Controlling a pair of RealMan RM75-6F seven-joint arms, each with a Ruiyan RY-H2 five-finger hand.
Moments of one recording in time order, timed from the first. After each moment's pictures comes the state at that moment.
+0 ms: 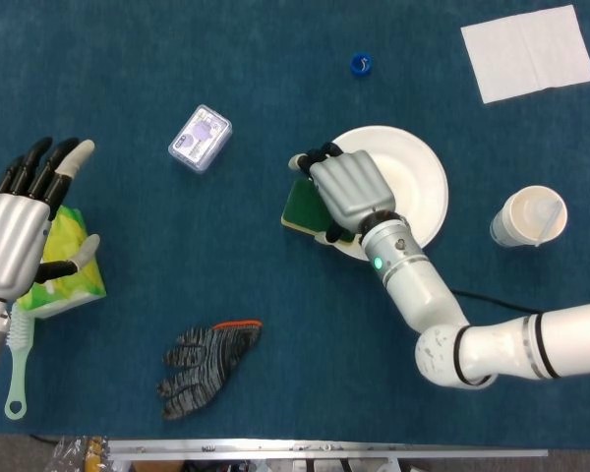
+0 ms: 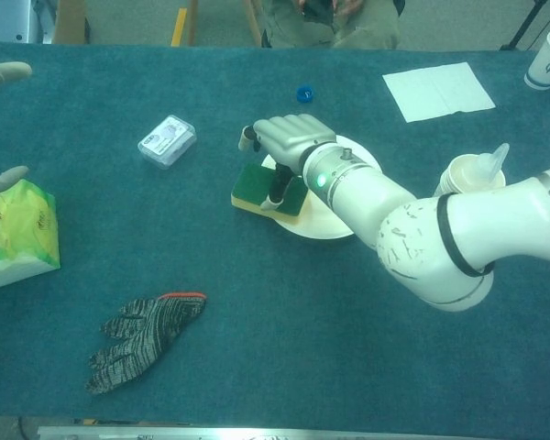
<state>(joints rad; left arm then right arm) -0.28 -1.17 -0.01 -1.76 1.52 1.37 0.12 1.11 -1.80 0.24 -1.63 -0.37 1.12 -0.85</state>
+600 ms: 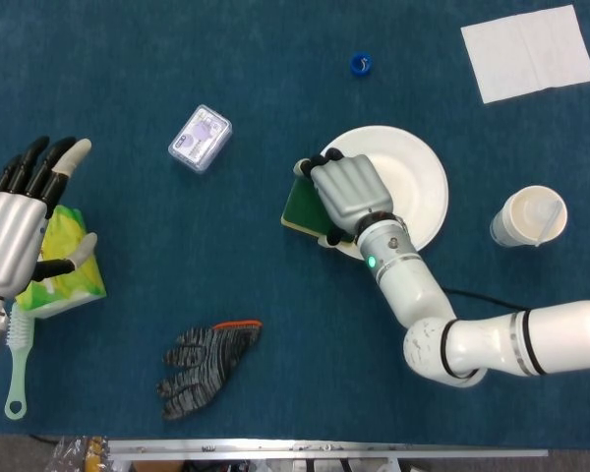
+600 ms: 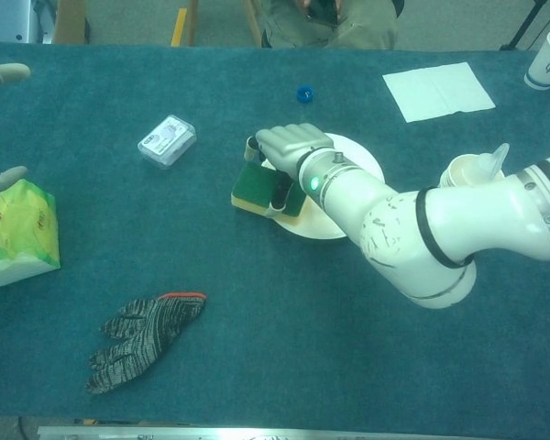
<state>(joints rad) -0.28 -1.17 -0.02 -1.73 1.53 1.36 0.09 1.15 -1.82 0.26 -1.59 -0.27 1.11 -0.91</state>
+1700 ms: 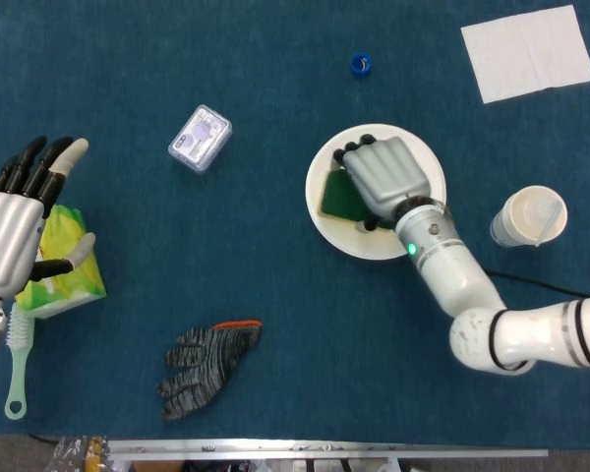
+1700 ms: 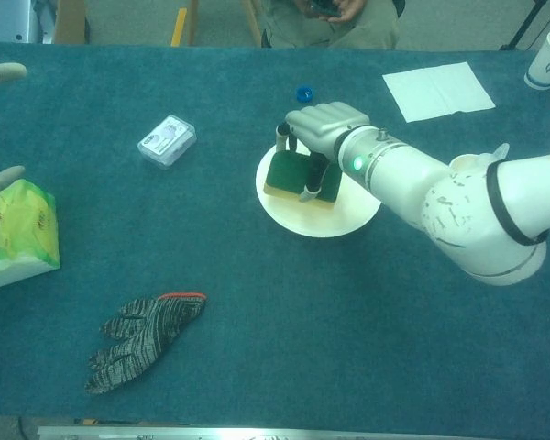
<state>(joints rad) -0.27 -1.17 -0.03 -1.73 1.53 1.35 0.08 1.10 -1.66 0.19 -1.69 -0.34 1.07 -0.88</state>
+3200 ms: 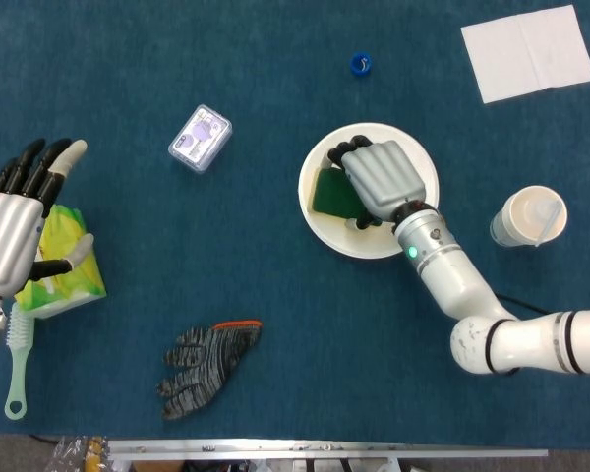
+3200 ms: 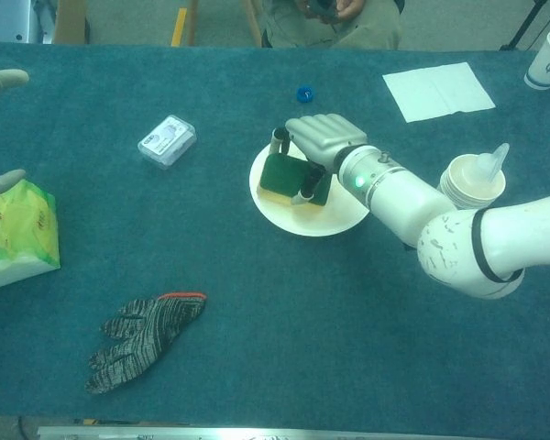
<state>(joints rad) -0.27 -1.16 -0.03 -1.74 1.50 1.33 0.09 0.98 -1.77 0.18 -1.49 -0.62 1.00 -0.65</state>
